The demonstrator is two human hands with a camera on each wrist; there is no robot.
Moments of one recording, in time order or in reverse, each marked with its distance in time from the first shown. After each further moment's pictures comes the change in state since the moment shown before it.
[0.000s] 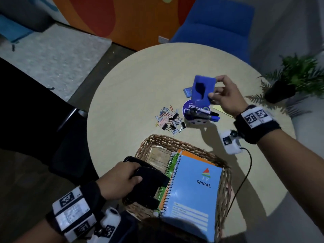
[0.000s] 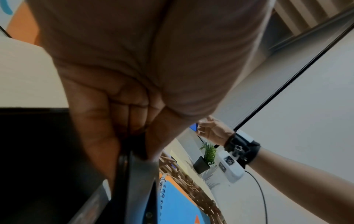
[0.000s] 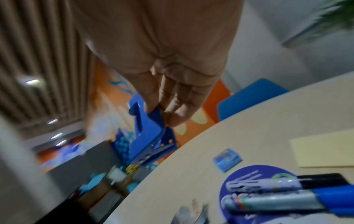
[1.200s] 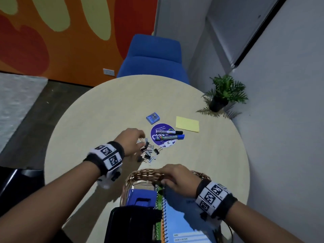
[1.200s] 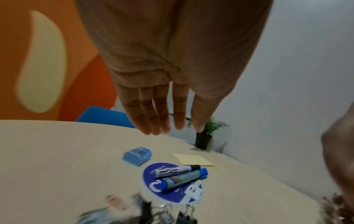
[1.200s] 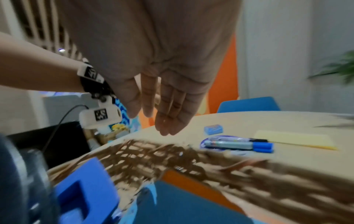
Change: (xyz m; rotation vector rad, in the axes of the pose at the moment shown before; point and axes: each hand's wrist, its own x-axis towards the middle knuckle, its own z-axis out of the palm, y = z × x) left_hand 0.191 0.053 -0.102 0.352 0.153 0.380; right_hand -0.128 0.008 0.102 -0.711 -0.319 0.014
